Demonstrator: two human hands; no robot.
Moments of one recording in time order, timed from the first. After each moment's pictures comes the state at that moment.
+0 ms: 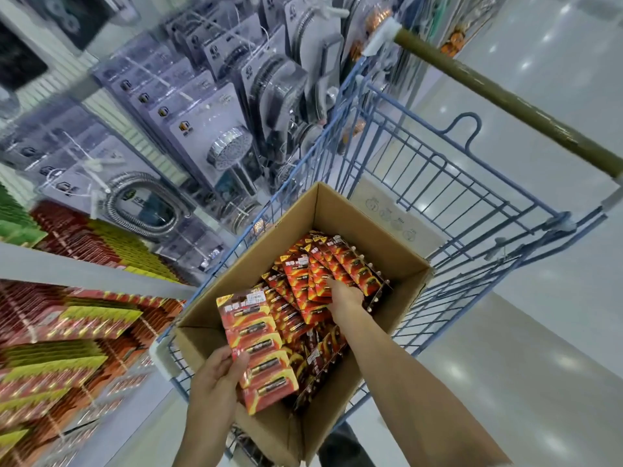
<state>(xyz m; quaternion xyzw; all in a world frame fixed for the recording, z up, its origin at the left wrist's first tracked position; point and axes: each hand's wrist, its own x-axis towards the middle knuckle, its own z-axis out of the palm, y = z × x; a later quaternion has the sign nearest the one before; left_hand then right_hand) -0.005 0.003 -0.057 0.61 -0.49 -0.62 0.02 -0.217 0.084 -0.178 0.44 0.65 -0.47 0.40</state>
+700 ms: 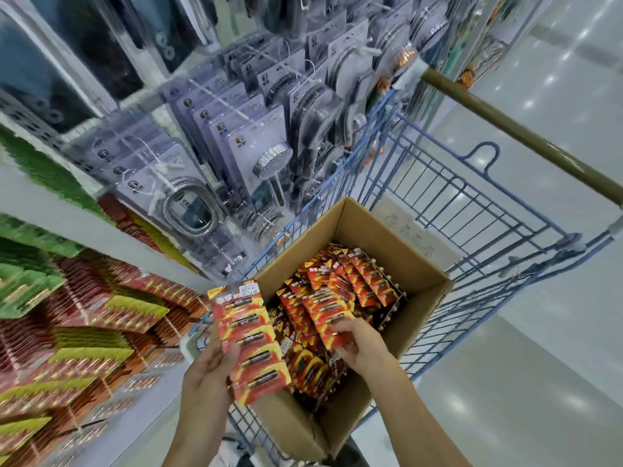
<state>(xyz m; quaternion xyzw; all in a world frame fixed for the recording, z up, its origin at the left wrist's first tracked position) 0.038 -0.038 -0.035 0.56 -0.43 -0.70 0.12 -0.147 0.107 -0.106 0.41 0.53 -0.59 0.46</state>
